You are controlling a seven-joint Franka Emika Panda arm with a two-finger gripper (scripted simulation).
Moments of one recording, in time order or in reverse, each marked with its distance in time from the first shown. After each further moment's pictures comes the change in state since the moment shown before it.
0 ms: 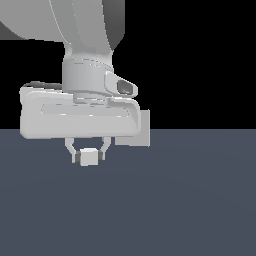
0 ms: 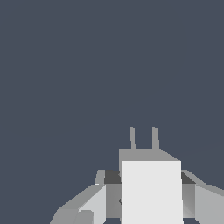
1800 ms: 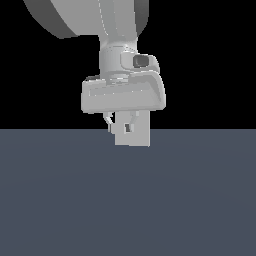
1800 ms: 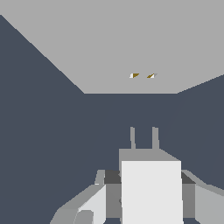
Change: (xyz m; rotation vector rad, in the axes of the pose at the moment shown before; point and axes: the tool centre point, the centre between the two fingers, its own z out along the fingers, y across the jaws) arm 0.034 0.074 -0.051 -0.051 -0.002 0.732
